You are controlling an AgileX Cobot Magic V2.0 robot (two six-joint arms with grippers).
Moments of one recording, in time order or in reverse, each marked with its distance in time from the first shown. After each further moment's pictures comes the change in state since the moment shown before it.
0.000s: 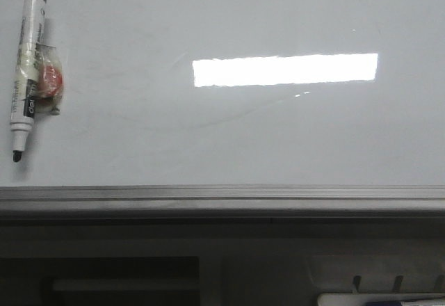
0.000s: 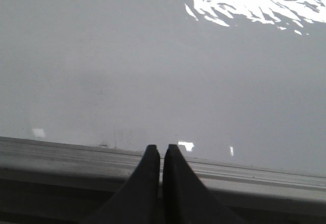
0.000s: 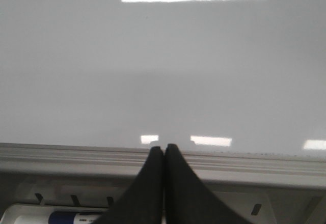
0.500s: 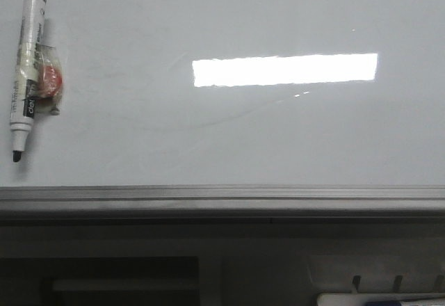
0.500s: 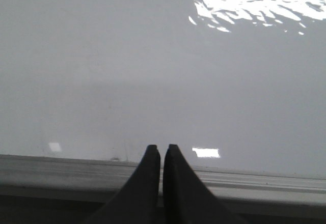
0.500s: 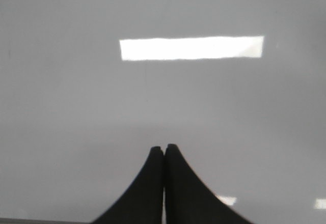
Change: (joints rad) left arm 0.000 0.000 0.001 0.086 -0.037 0.000; right arm 0.000 0.000 0.000 0.018 -0.215 0.000
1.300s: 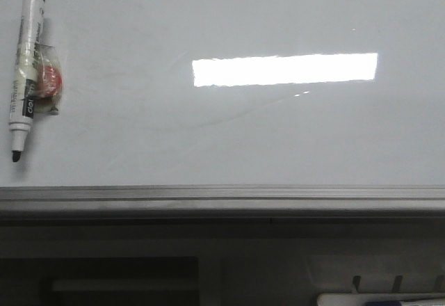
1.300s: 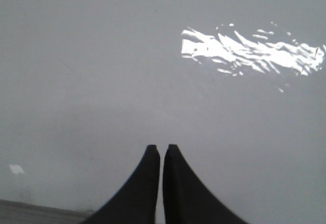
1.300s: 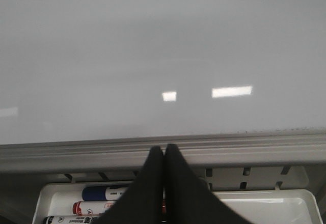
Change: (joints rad) left arm 0.000 0.028 -0.081 -0.138 -0.061 -0.006; right arm 0.000 0.287 -0.098 0.135 0.223 0.000
